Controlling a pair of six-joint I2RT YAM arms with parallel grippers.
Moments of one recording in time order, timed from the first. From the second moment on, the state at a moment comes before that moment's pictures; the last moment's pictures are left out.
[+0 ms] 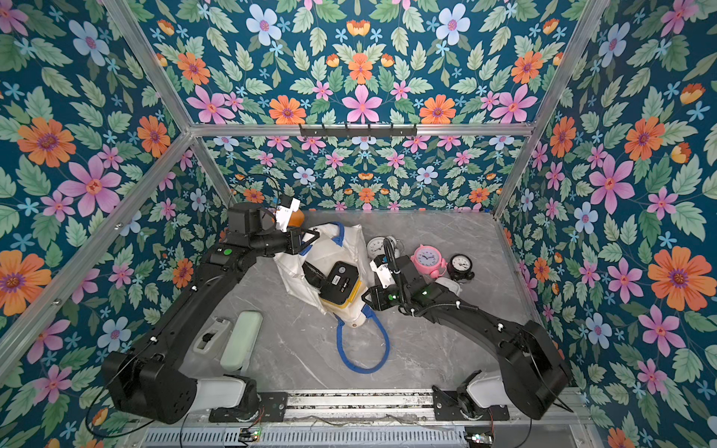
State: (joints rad) left arm -0.28 1.34 1.30 -0.42 0.68 -0.29; right arm 0.65 1.40 0.86 -0.20 -0.36 0.38
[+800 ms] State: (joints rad) left arm -0.28 1.33 1.29 -0.55 0.52 -0.21; right arm 0.64 1.35 1.11 -0.34 -0.47 0.53
